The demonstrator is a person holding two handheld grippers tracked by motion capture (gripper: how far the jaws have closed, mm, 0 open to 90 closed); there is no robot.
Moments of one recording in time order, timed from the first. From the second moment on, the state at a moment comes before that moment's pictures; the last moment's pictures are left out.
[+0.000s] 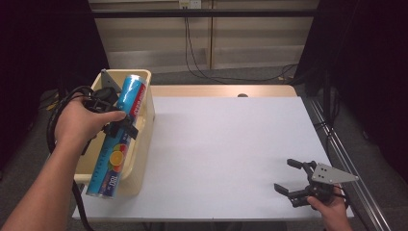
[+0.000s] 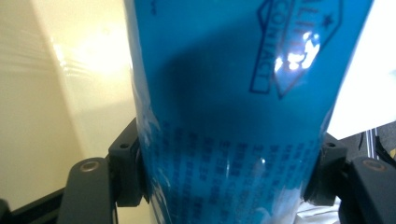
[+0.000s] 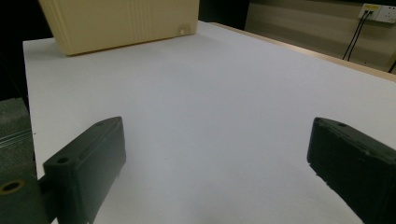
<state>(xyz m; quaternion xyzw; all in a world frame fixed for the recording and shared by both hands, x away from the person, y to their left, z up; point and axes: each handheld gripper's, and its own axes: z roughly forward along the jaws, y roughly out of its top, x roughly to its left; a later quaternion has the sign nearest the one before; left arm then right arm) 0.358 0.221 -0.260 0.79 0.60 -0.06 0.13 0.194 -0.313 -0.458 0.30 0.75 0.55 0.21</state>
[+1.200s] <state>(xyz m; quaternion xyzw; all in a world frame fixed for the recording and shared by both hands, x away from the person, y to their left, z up) 0.360 0.236 -0.297 0.75 0.65 -0.05 0.10 0.194 -0.312 -0.458 0.30 0.75 0.55 0.21</state>
